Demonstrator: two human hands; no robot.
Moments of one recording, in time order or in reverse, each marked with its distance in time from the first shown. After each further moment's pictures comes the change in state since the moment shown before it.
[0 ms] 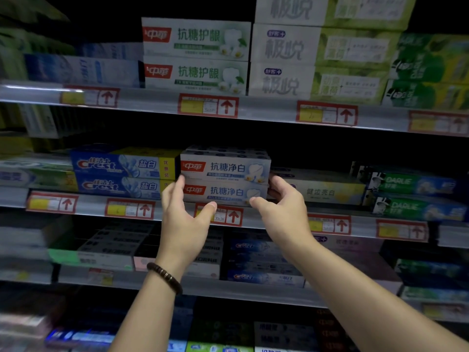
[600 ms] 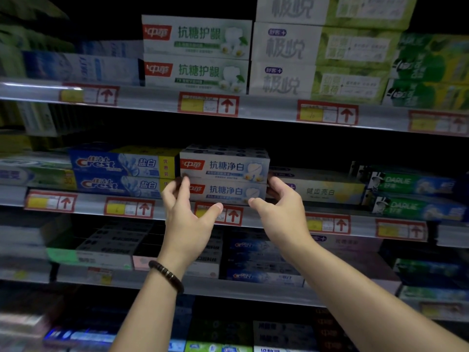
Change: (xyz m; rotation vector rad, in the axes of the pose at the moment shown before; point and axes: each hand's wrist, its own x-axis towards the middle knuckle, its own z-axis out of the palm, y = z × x) left_hand 0.004 -0.010 0.004 0.034 -0.054 -0.005; right_hand -0.001 0.001 0.001 -0.032 -0.030 -0.022
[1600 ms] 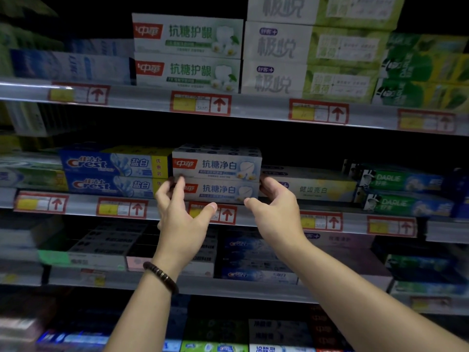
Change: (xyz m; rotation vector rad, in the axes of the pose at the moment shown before) left_hand -0.001 -0.001 0.001 0.033 0.009 -0.037; right_hand 0.001 0.006 0.001 -0.009 0.045 0.020
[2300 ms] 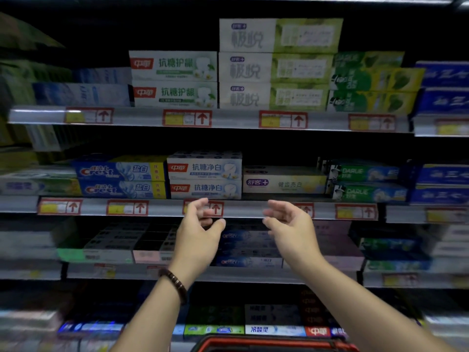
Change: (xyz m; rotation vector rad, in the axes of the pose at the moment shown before) left_hand -0.073 0.057 0.009 -0.122 -0.138 -0.105; right_hand -0.059 0.020 -0.073 0.123 0.028 0.119
